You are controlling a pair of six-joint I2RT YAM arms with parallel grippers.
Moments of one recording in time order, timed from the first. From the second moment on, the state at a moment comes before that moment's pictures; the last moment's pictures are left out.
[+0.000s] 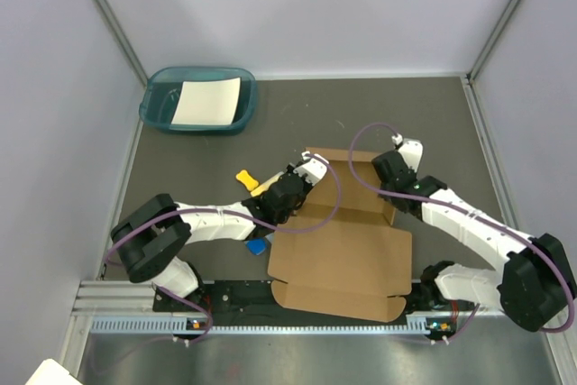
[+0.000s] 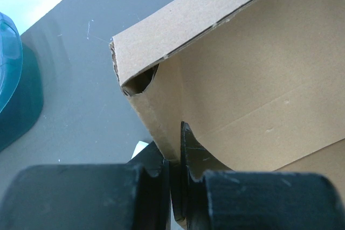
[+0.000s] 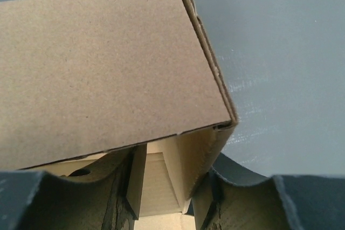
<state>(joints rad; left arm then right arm) -0.98 1.54 0.69 0.53 -0.50 0.17 0.56 1.16 0.72 -0.52 0.55 0.62</state>
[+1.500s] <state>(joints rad) -1.07 1.77 0.63 1.24 -0.76 0.41 0.60 1.01 0.52 -0.26 0.73 0.56</state>
